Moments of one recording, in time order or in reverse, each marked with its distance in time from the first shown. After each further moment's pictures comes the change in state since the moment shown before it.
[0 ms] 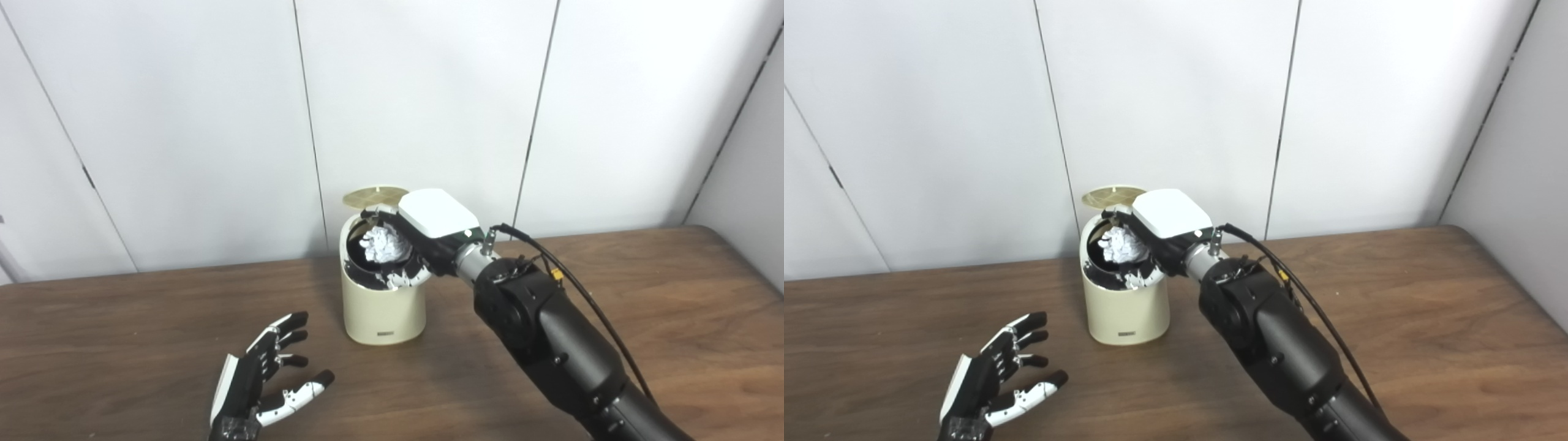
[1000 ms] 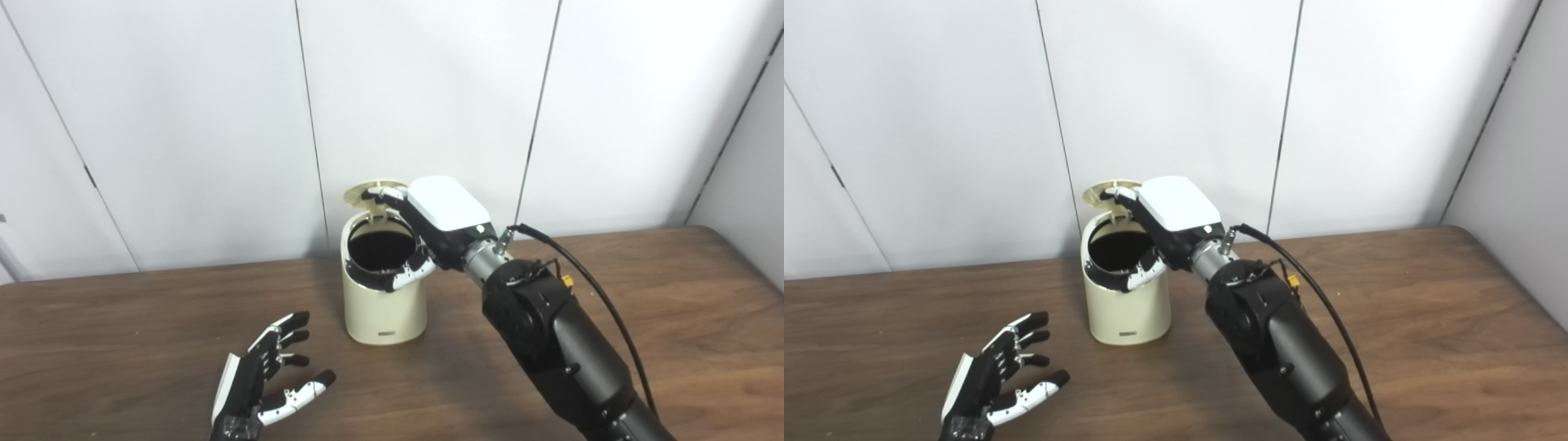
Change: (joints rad) left arm -0.001 0.000 0.000 0.001 0.004 0.000 0.001; right arm 0.036 0.032 -0.070 -0.085 -0.005 -0.020 -0.050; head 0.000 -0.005
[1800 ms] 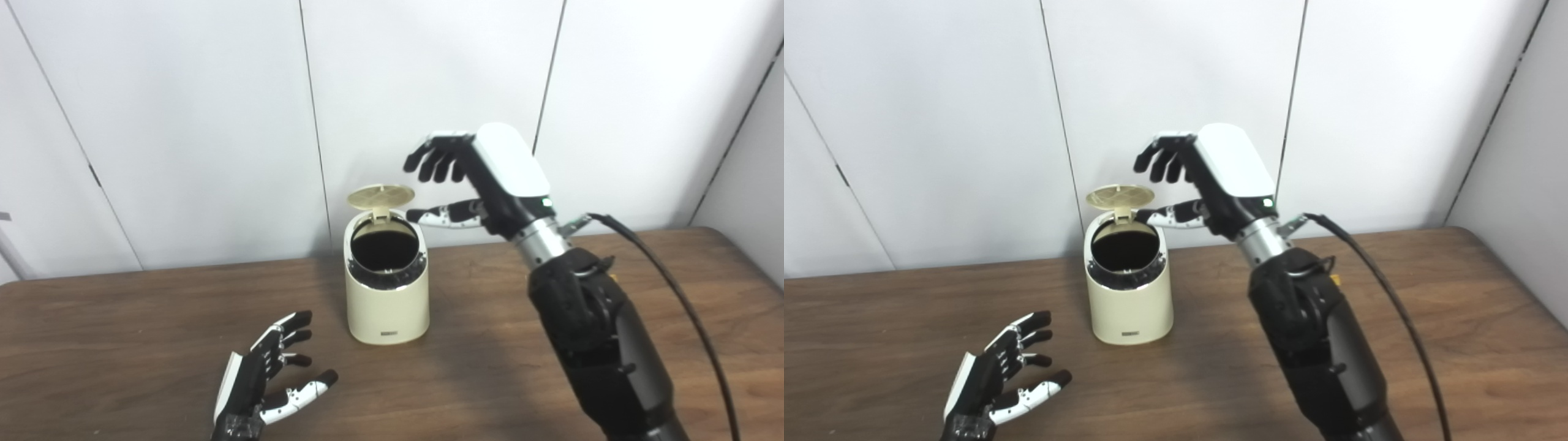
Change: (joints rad) left arm -0.001 0.002 0.000 0.002 -0.002 0.000 -0.001; right arm 0.071 -0.004 -0.216 -0.152 0.238 -0.126 -0.219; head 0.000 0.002
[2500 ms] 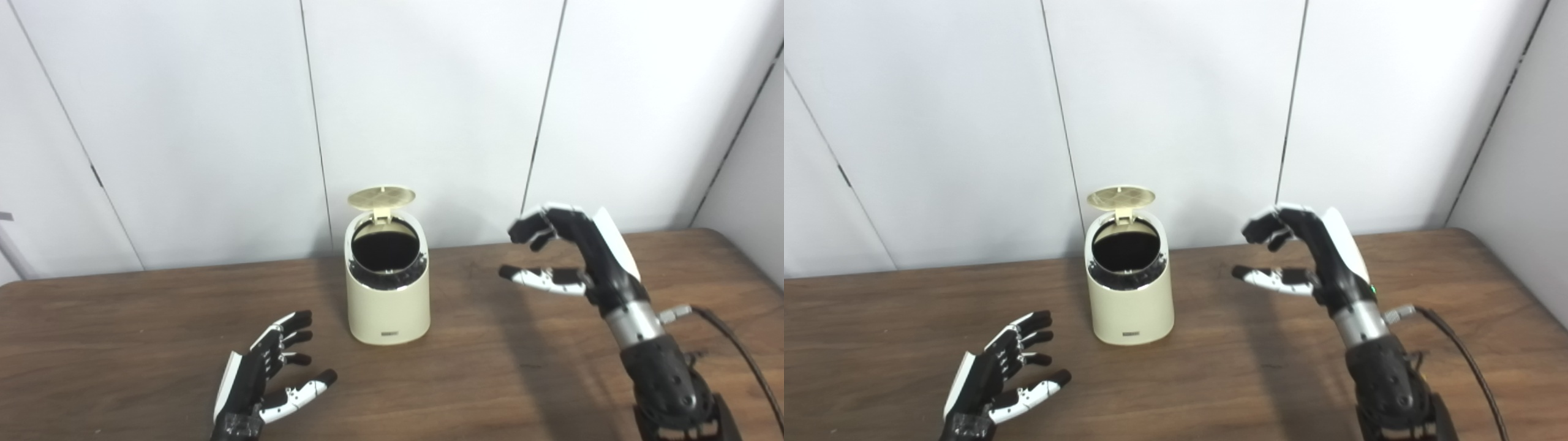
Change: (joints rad) left arm -0.003 0.008 0.004 0.007 -0.013 -0.001 -0.003; right arm 0.337 0.001 -0.239 0.145 0.507 -0.151 -0.065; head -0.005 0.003
